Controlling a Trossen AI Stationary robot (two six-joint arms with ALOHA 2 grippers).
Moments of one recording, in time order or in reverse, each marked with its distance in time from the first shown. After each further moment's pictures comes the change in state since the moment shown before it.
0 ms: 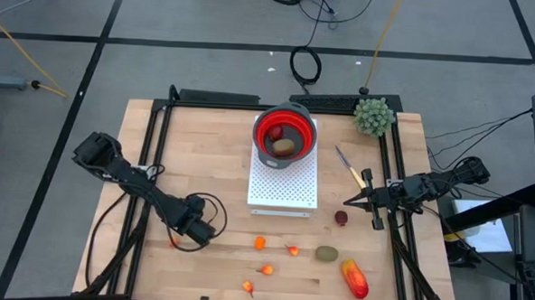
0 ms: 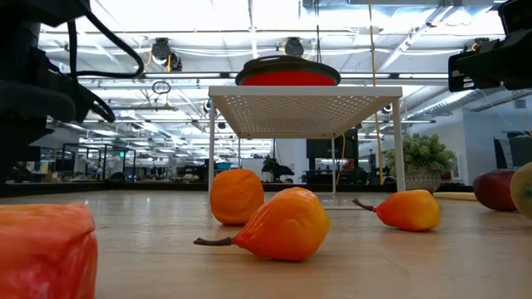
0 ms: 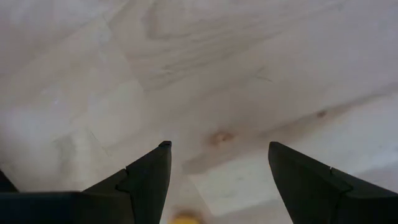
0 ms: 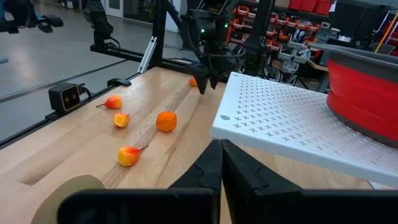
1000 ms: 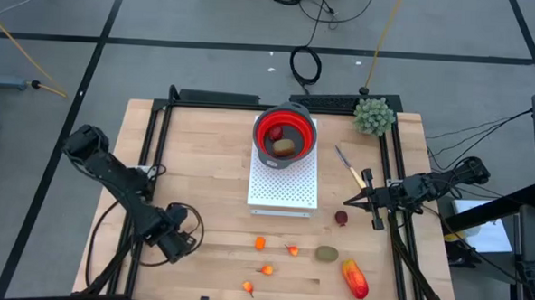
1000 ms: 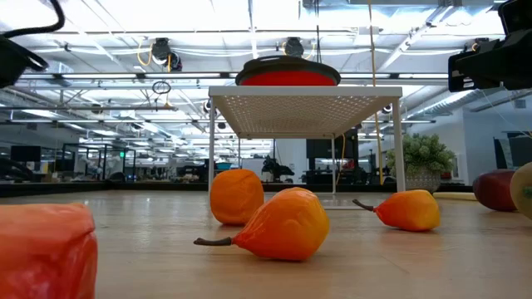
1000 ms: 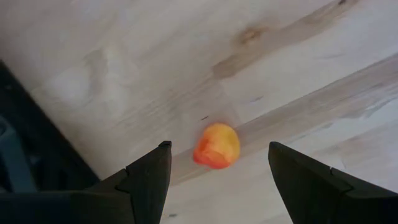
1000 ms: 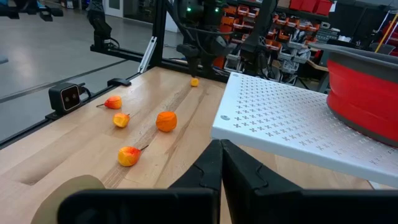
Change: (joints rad) left arm -0.245 -0.129 0.000 -0.068 0.010 -0.188; right arm 0.000 0.000 0.000 0.000 0.000 0.000
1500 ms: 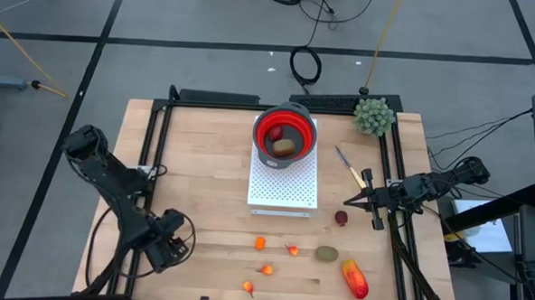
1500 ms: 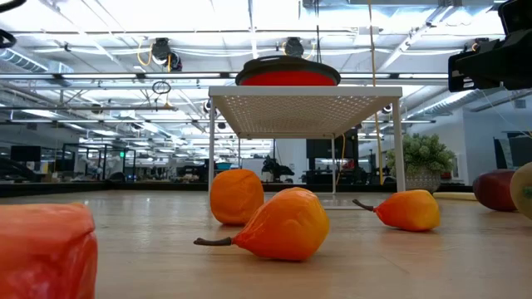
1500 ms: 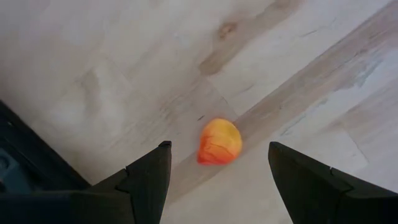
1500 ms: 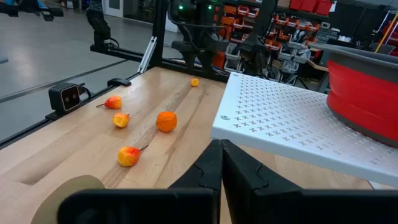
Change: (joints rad) left arm -0.130 0.000 0.000 0.004 -0.126 0.063; right arm 0.000 0.000 0.000 0.000 0.000 0.000
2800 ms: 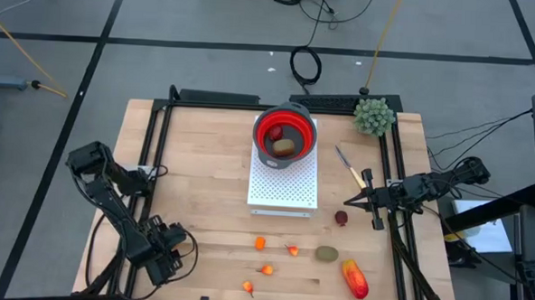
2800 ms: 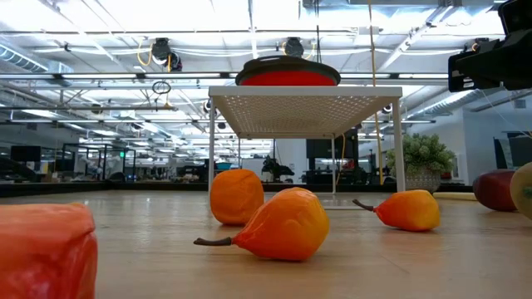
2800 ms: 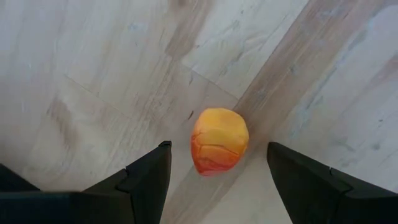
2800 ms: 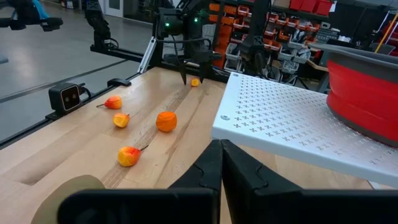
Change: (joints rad) left arm -0.079 0.196 0.004 0.071 -0.031 0.233; right arm 0.000 0.000 0.000 0.000 0.000 0.000
